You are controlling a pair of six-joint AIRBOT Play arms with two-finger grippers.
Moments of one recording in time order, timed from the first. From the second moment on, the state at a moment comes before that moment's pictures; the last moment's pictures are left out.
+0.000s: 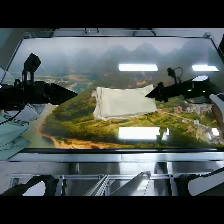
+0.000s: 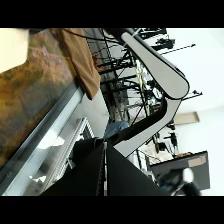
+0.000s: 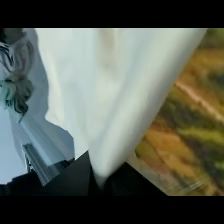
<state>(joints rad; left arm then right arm) 0.17 -1.23 0.95 0.15 -1.62 -0.93 -0.17 -1.76 1.30 -0.47 1.34 1.05</state>
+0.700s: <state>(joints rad) 0.17 -1.23 0.95 0.16 -1.67 -0.93 -0.93 -1.36 1.57 -1.16 1.48 1.79</state>
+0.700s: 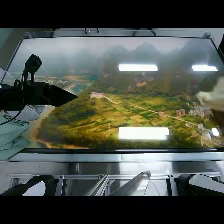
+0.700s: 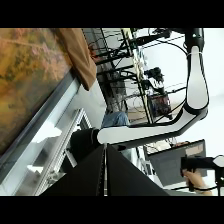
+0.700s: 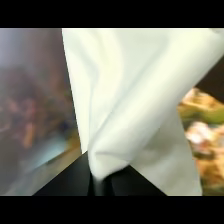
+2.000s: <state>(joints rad) 0.22 -1.01 1.10 0.30 -1.59 -0.98 -0.53 -1.30 1.52 -1.14 1.52 1.65</state>
